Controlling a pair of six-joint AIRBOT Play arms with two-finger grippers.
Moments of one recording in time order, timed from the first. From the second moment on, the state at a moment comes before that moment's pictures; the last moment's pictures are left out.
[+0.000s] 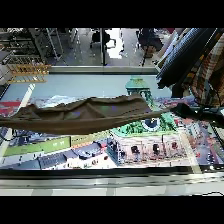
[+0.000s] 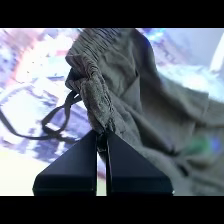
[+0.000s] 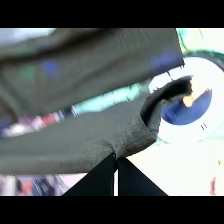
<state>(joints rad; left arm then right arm) 0.96 -1.45 1.53 -2.22 1.23 1.98 -0.38 -1.11 1.13 -0.90 1.13 1.19</state>
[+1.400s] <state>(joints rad) 1.03 -1.46 1.33 -2.06 1.14 2.12 -0.35 -1.83 1.34 -0.49 0.89 1.16</state>
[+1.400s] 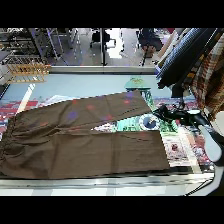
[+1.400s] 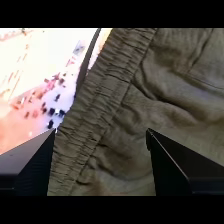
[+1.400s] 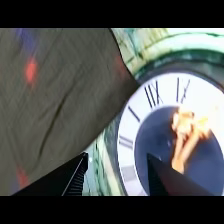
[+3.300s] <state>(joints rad) 1.04 -1.45 1.04 -1.81 1.13 1.85 -0.85 -0.88 0.47 -1.12 1.49 1.24</state>
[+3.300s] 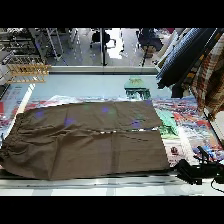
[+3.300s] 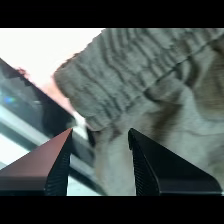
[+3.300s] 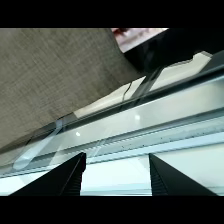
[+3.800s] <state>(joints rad) 1.04 -1.46 1.04 -1.81 1.10 1.83 -0.80 -1.11 0.44 -0.99 1.30 1.19</state>
